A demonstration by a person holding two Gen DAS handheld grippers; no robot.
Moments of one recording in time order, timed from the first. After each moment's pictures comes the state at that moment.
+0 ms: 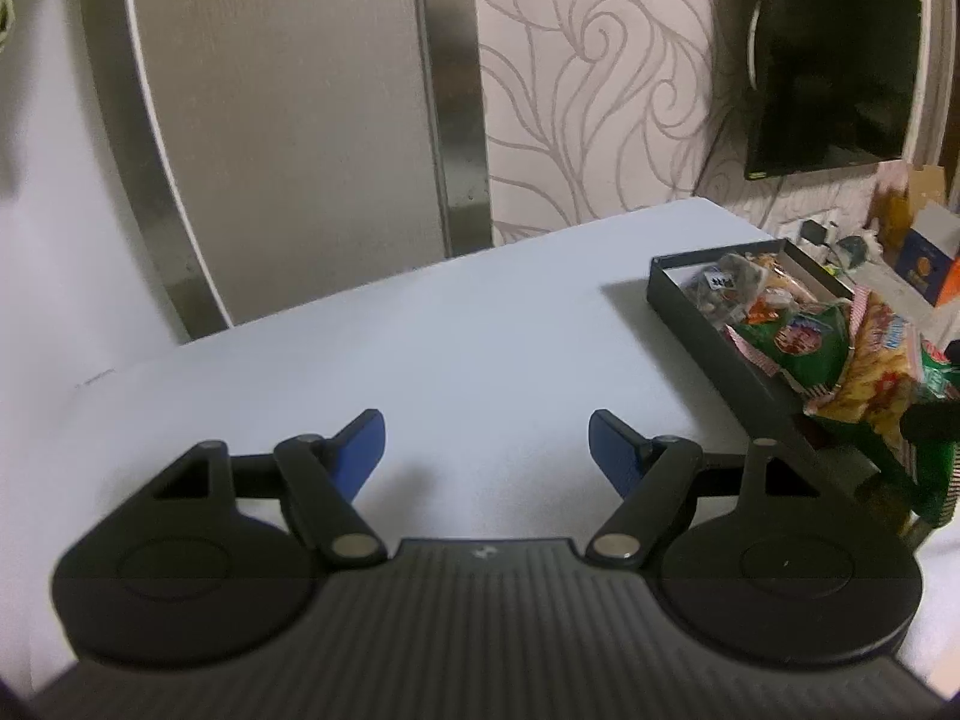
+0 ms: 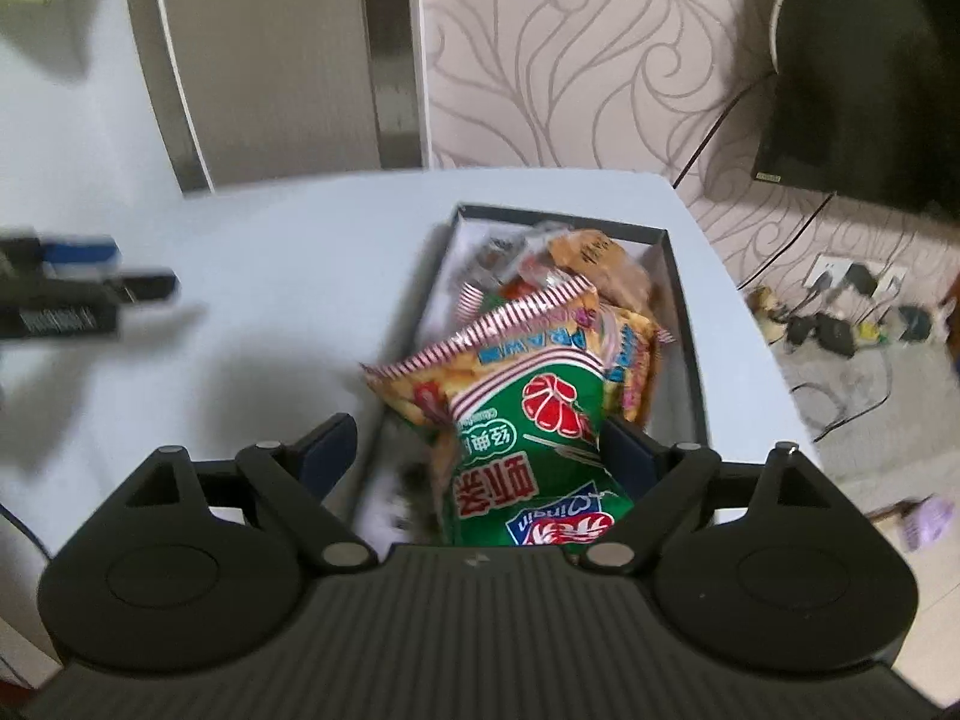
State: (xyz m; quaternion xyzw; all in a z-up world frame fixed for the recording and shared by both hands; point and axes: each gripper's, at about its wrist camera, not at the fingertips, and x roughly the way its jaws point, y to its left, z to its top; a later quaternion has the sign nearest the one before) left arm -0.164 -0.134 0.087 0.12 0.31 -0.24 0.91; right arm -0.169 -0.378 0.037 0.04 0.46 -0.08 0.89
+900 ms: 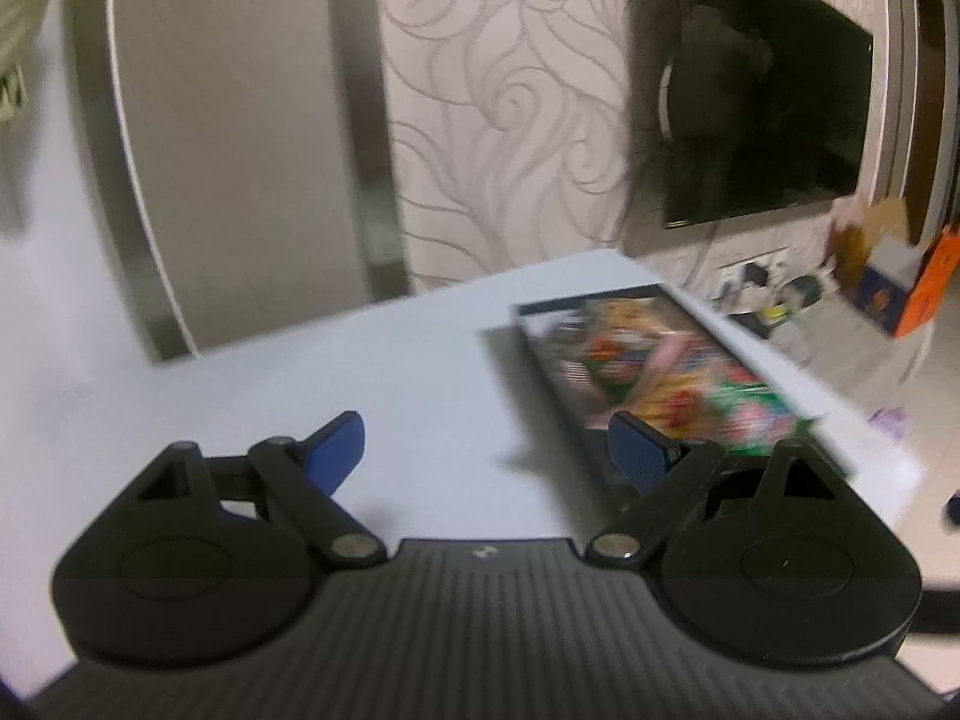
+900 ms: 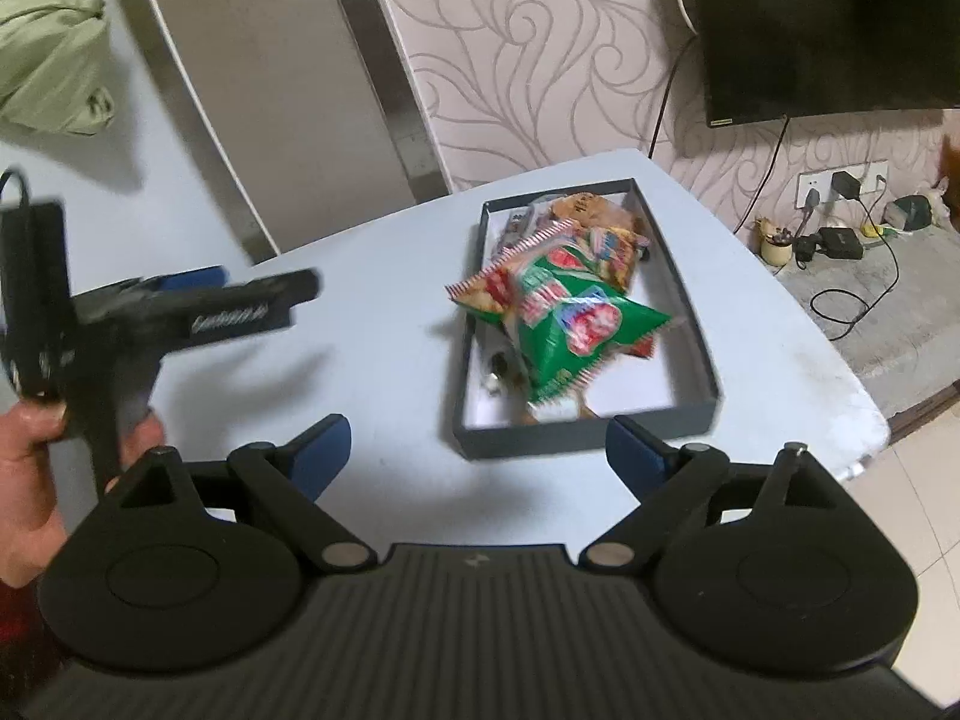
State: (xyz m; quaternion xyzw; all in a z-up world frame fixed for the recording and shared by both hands) left arm -0.281 -0.195 0.129 0.09 0.27 -0.25 0.93; right arm -0.324 -0.352 0.095 0.16 0.40 -0.08 0.90
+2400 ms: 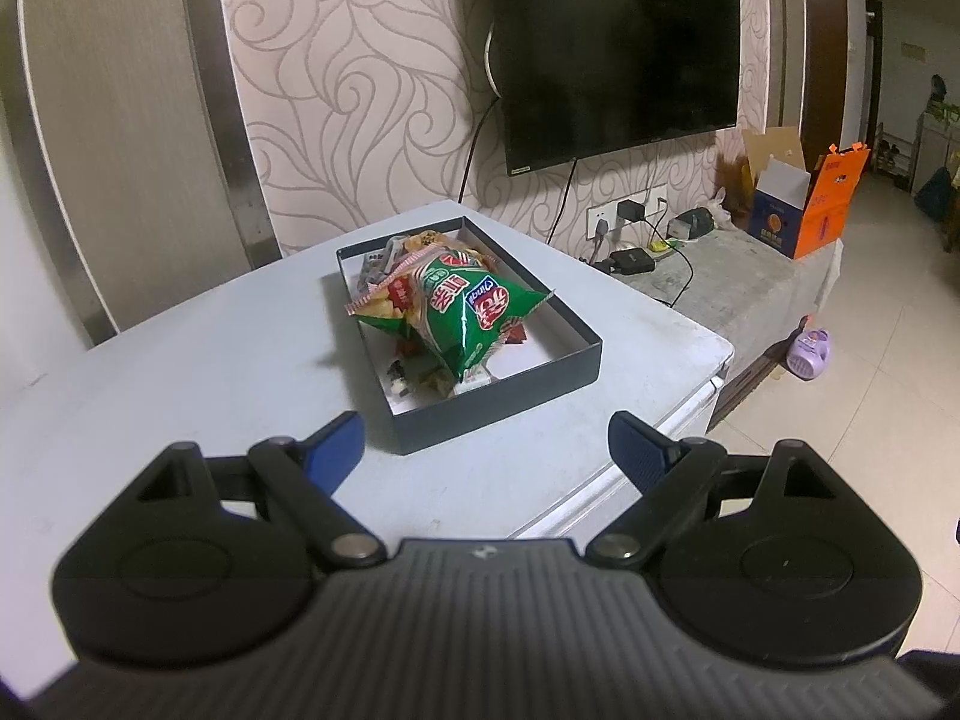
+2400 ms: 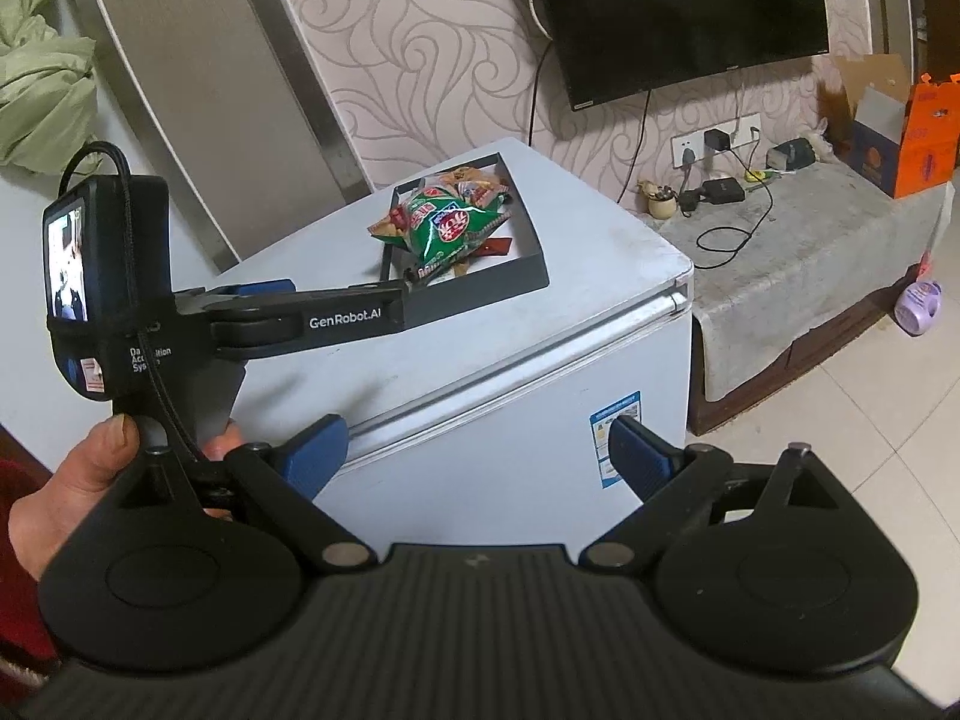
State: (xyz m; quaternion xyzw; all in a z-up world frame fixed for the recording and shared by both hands) left arm -0.443 -0.240 0.128 0.15 0.27 -0.31 0.90; right arm -0.535 -0.317 0.145 0.21 0.38 -0.17 0.89
